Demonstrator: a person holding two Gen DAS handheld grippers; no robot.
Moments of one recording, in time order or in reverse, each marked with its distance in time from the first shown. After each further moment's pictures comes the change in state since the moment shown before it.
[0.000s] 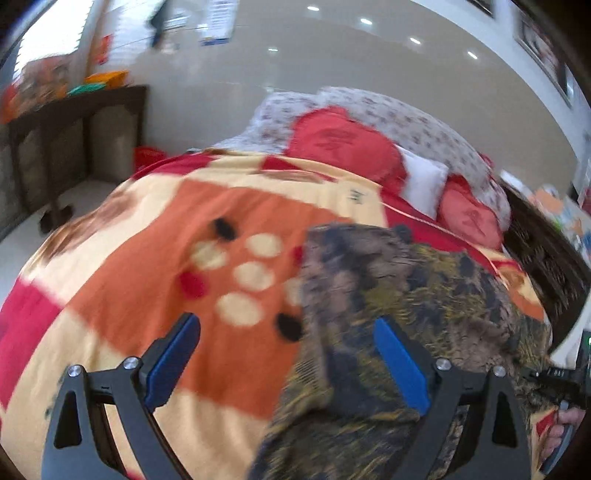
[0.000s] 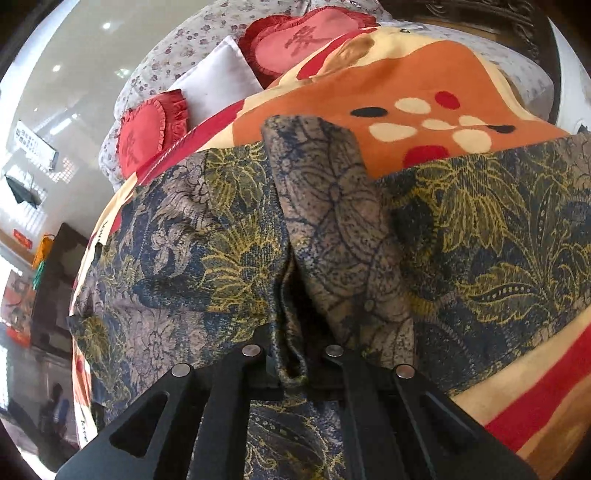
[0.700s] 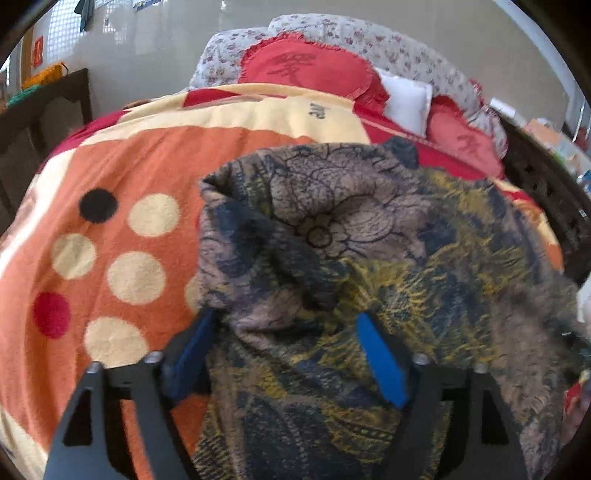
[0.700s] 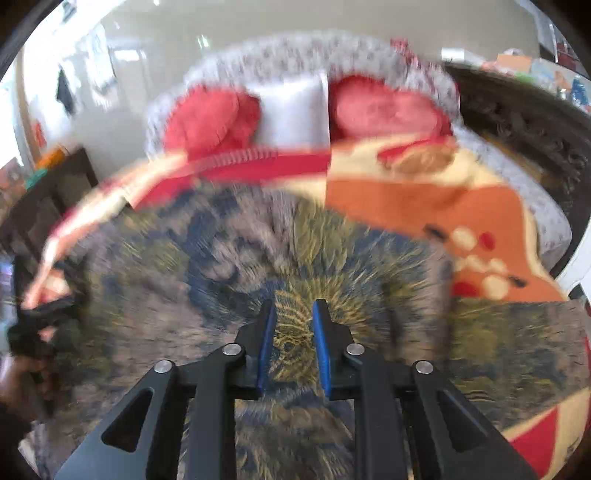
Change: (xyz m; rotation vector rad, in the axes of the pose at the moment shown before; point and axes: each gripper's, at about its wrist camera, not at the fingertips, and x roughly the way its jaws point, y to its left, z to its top) left arm 0.119 -0.035 0.003 0.121 0.211 -0.044; right arm 0.022 0.083 -0.004 -0.406 -0.085 -0.204
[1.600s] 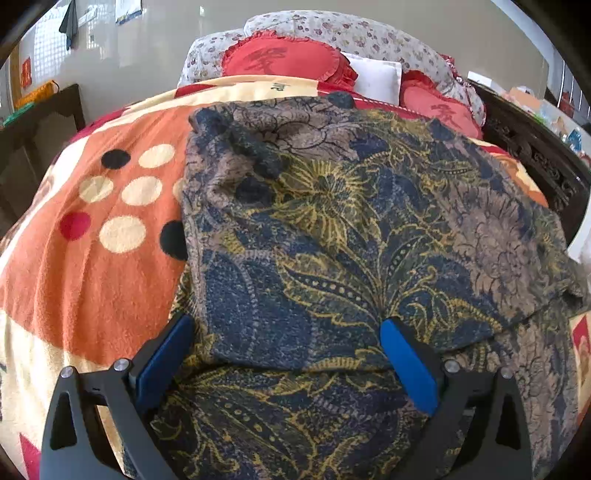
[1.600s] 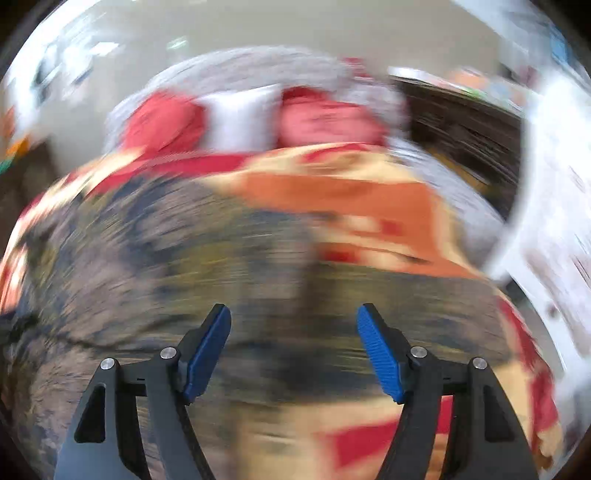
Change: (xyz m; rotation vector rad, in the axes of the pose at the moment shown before) left arm -0.042 -0.028 -0.075 0.094 0.017 0.042; right arm -0.111 -0.144 -0.055 0.140 -0.173 -0.149
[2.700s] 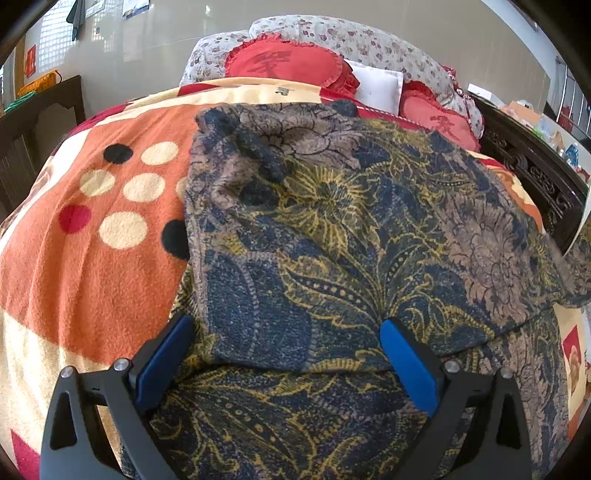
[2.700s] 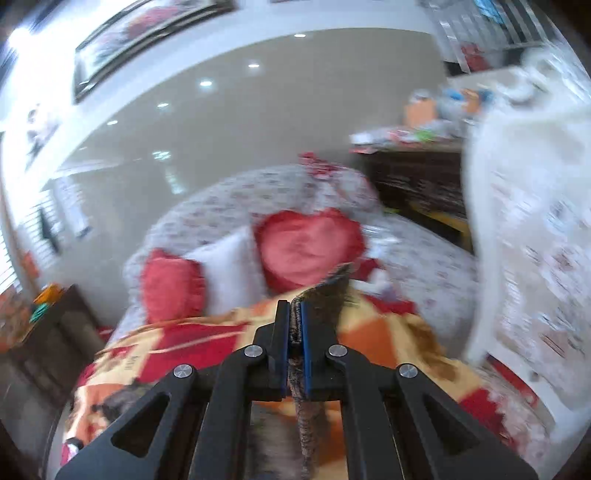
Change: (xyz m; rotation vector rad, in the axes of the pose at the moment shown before) left arm -0.003 0.010 -0.001 -0.042 -0.019 -0.053; right arm -0.106 -0.034 0.192 0.118 -0.292 0.291
